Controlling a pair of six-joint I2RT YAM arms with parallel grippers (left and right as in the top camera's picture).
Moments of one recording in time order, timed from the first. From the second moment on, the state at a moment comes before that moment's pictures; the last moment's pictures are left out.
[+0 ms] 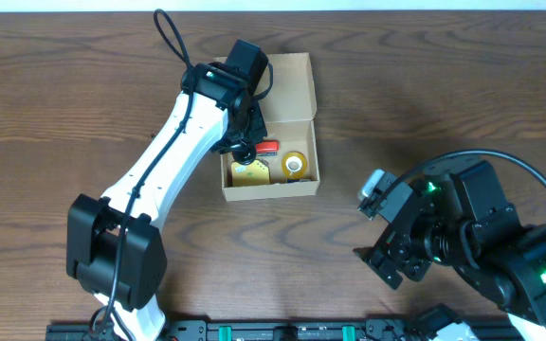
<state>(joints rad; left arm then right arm) -0.45 1.87 1.64 -1.15 0.02 -0.71 0.47 0.97 1.31 -1.41 -0.23 -0.36</state>
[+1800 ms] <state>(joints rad) -0.47 1.87 1.51 -1.09 0.01 -0.56 0.47 0.97 1.31 -1.41 -0.23 -0.36</state>
